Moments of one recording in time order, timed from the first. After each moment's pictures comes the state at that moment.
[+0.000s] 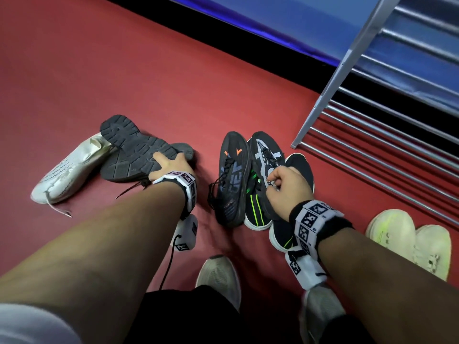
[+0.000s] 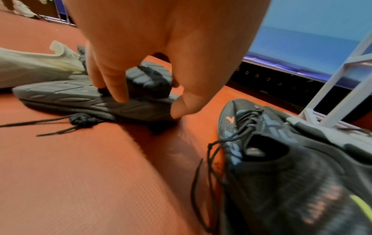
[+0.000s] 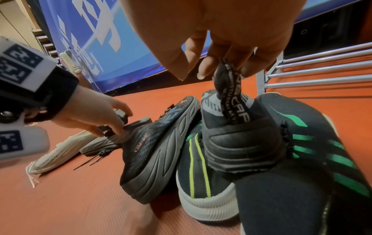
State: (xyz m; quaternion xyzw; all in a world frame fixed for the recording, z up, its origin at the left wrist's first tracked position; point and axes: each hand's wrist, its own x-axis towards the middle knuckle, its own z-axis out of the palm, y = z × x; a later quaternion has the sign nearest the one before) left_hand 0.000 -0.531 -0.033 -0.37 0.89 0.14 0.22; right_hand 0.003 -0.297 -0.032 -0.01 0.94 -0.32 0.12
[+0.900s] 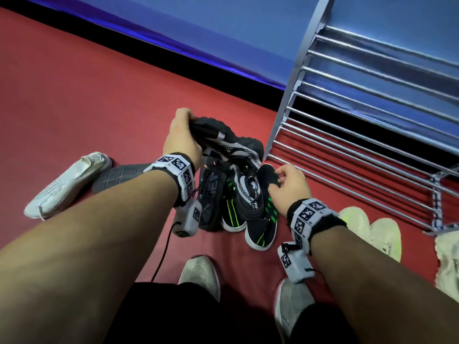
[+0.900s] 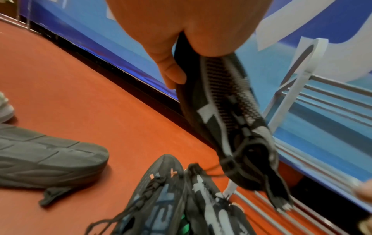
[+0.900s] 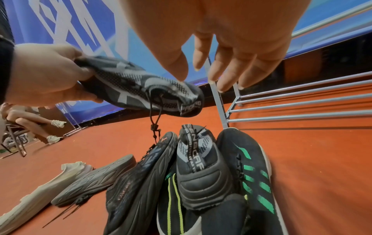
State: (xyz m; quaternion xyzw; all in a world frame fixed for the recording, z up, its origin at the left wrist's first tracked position) left_hand -0.008 -0.472 0.068 -0.18 0.89 0.40 -0.13; right_hand 0.017 -0.237 0.019 0.07 0.93 -0.36 0.05
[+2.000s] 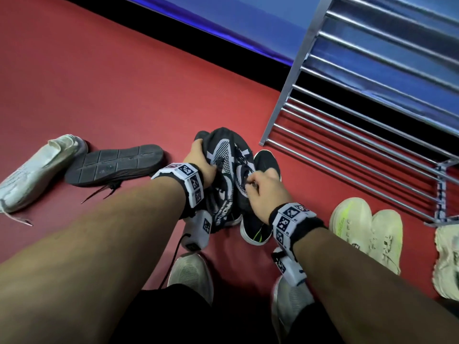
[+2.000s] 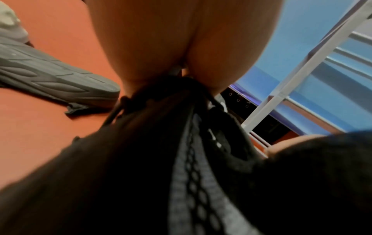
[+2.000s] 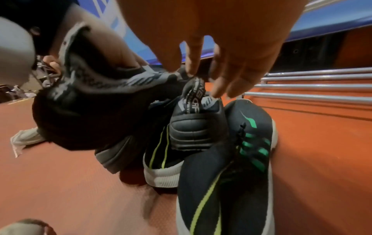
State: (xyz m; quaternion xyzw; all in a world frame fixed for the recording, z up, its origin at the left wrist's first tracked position) left_hand -0.016 -0.443 -0.019 -0.22 0.85 0.45 0.15; right_hand 0.018 -0.257 -0.029 -0.04 0.95 -0.27 0.14
